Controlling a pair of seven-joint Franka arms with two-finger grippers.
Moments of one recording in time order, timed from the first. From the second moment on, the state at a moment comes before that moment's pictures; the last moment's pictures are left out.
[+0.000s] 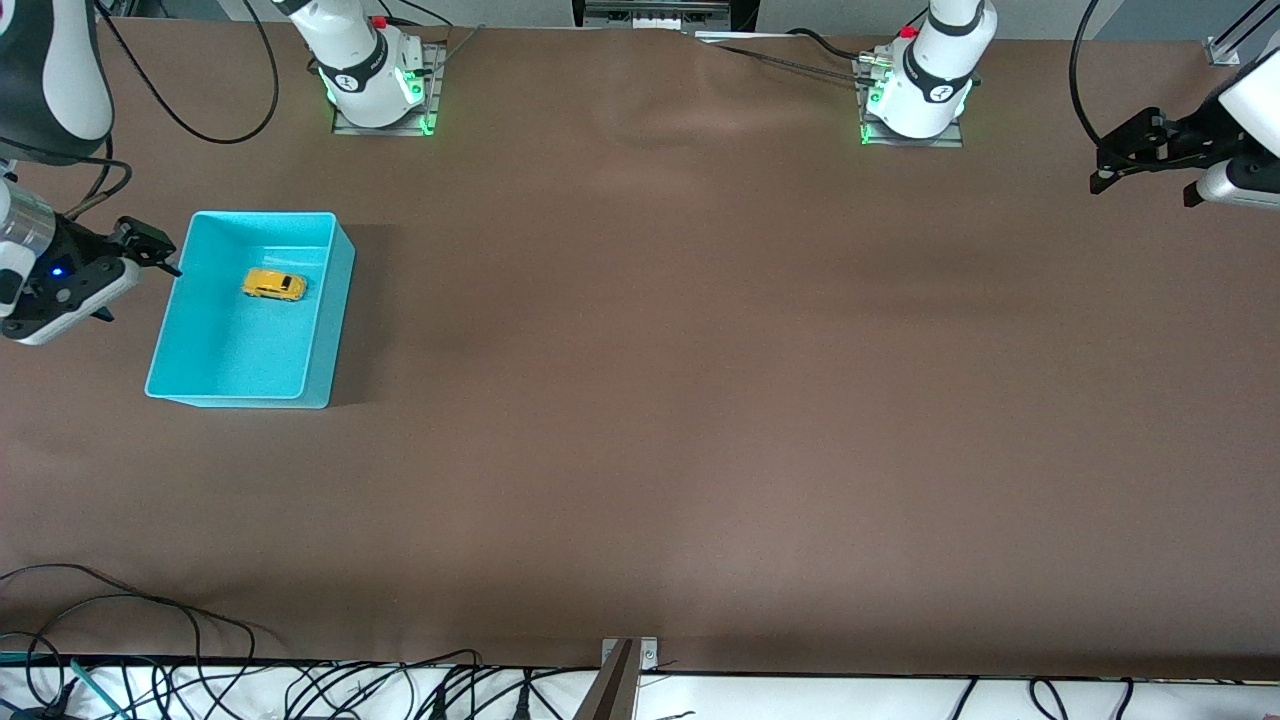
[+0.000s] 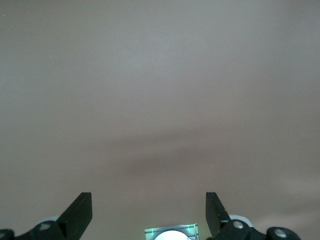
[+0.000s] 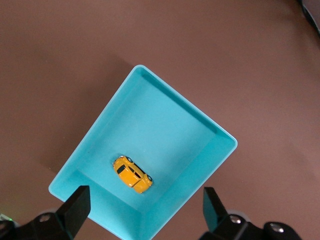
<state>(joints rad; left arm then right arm) 0.03 -0.05 -0.05 -1.55 -0.01 1.40 0.10 -0.37 0.07 0.26 -1.81 -0.08 1.82 -0.67</state>
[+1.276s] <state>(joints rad) 0.03 -0.05 -0.05 -1.55 -0.01 1.40 0.10 -0.15 0.11 0.18 -1.70 -0.02 1.69 -0.07</state>
